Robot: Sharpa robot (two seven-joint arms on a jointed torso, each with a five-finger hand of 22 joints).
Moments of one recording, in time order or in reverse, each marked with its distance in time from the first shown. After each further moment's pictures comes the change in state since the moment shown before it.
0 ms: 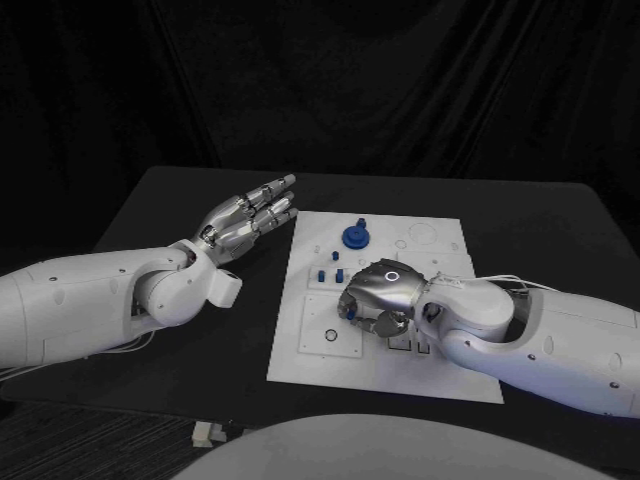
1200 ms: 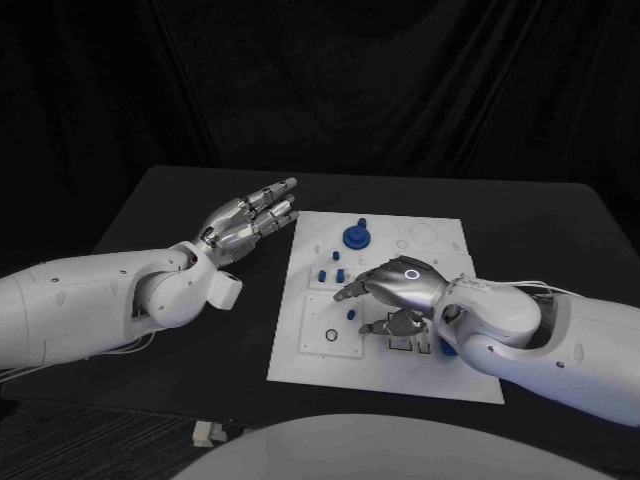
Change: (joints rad) left arm -0.007 -0.001 0.000 -0.002 -0.001 0.007 -0.004; left_hand 0.004 -0.004 0.003 -0.003 0.004 0.007 0.007 0.000 0.001 0.000 0.000 0.000 0.000 -0.004 0.004 0.000 0.001 0.000 -0.004 0.003 0.000 0.001; right arm 0.013 -0.097 -0.001 0.072 0.000 -0.068 -0.024; right_hand -0.047 -0.033 -0.353 0.172 -0.132 -0.326 -0.106 -0.105 -0.162 -0.343 0.029 0.063 0.014 -0.002 0.027 -0.074 0.000 0.032 -0.079 0.025 -0.170 0.001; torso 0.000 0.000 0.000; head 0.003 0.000
